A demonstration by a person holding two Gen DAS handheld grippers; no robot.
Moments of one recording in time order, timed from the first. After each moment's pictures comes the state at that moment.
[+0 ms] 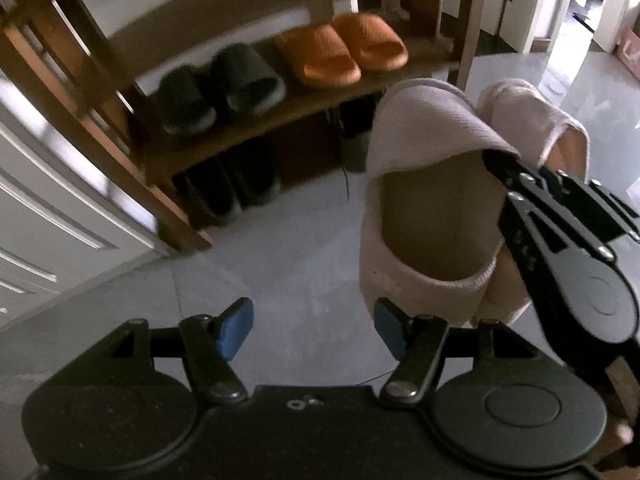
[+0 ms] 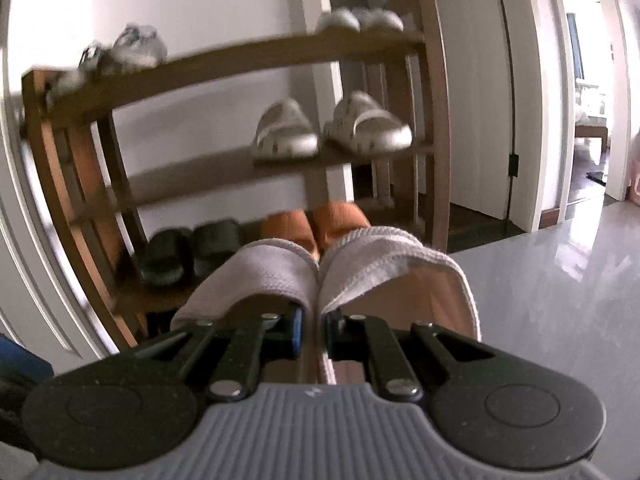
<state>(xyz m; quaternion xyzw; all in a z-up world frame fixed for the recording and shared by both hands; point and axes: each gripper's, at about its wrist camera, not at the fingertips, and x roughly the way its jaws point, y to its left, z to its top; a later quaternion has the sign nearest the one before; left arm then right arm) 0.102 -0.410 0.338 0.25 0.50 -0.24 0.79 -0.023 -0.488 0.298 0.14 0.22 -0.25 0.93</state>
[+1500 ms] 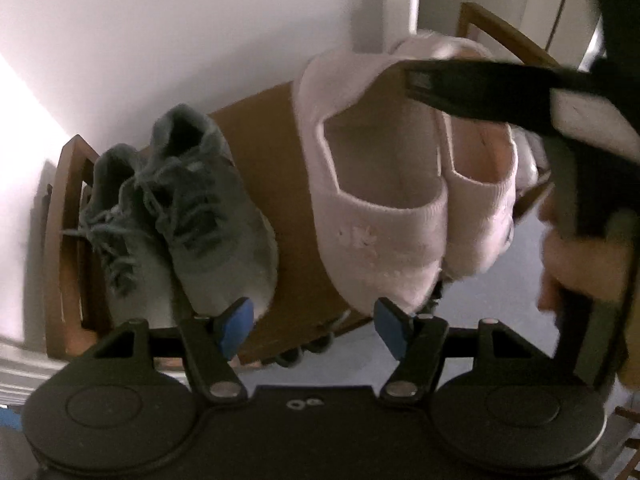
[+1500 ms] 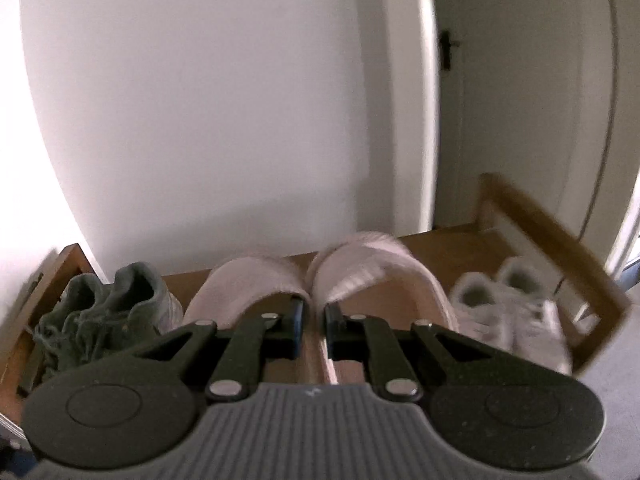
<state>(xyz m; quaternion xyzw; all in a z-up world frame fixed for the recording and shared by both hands) 0.395 -0.485 0.587 0.23 0.50 -0.25 0.79 0.367 -0.642 0.607 0.15 0.31 -0.19 0.92</state>
